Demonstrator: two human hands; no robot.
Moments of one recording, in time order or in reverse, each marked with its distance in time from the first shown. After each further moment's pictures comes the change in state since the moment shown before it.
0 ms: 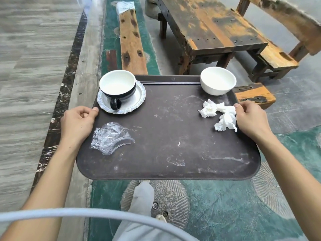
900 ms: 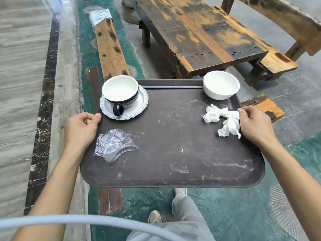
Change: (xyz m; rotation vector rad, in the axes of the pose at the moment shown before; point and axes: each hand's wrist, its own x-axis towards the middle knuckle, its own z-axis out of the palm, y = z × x) left_hand 0.347 0.126 0.160 0.017 -0.122 0.066; right_hand 0.316 -0.079 0.086 -0.003 0.084 0.138
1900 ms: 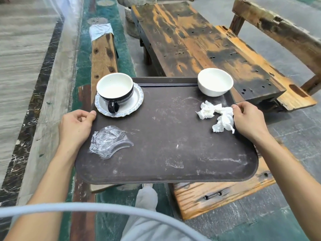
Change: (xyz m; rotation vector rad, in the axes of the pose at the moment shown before) left_hand 0.301 0.113 0.203 -0.105 0.064 -0.033; right_hand 0.405 -0.049 0.071 0.012 -0.039 -0.081
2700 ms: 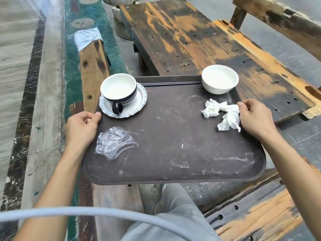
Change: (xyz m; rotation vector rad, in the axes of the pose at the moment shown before) left_hand 0.304 0.052 0.105 0.063 -0.079 0.001; right_hand 0.256 -0.095 0.104 -0.029 0.045 0.072
